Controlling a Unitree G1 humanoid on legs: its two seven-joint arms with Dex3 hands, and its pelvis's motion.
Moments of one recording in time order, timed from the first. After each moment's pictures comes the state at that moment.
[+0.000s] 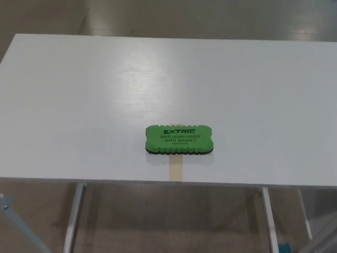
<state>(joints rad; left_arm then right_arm) 0.01 0.32 0.43 0.97 -0.09 -0.32 -0.01 0.00 -0.22 -0.36 0.86 0.00 -0.30 -0.17</state>
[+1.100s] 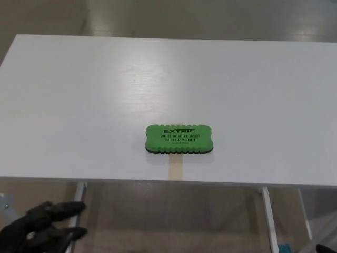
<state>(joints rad) 0.31 0.38 0.11 0.09 -0.26 -0.28 -0.41 0.13 -0.14 -0.19 0.78 0.00 -0.42 -0.12</state>
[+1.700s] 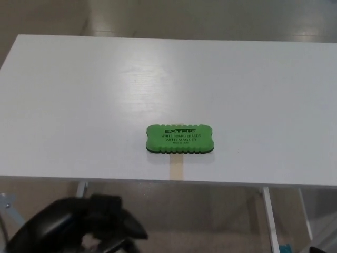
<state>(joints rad) 0.16 0.56 -0.06 -0.31 -0.47 -0.09 -0.68 0.12 -0.15 -0.16 0.83 0.00 -0.46 -0.10</state>
